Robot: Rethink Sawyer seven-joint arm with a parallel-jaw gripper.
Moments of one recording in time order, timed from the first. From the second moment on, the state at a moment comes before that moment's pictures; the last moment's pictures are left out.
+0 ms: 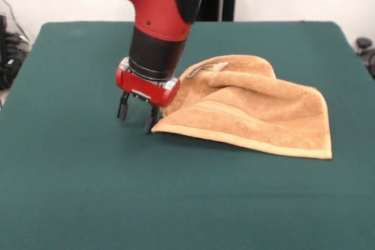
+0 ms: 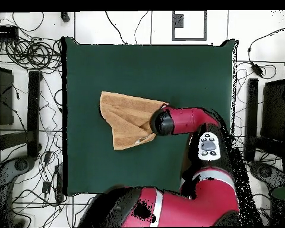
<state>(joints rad) -0.22 -0.34 -0.08 1.37 -0.46 0.36 2.29</state>
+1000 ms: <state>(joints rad) -0.53 -0.43 0.10 1.40 -0.53 0.42 2.29</state>
